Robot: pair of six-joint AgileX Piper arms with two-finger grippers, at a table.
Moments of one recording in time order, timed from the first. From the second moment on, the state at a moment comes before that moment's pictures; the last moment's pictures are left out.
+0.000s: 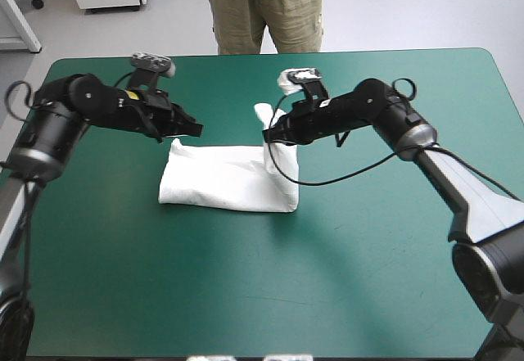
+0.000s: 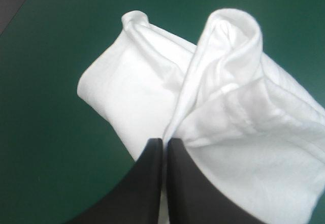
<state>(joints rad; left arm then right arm) -0.19 1.50 -1.55 -0.42 1.07 0.37 0.44 1.79 -1.60 0.77 0.87 -0.46</state>
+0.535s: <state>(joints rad) -0.18 1.27 -1.57 -0.21 1.18 0.25 0.73 2.33 -2.35 0.55 0.98 -0.19</state>
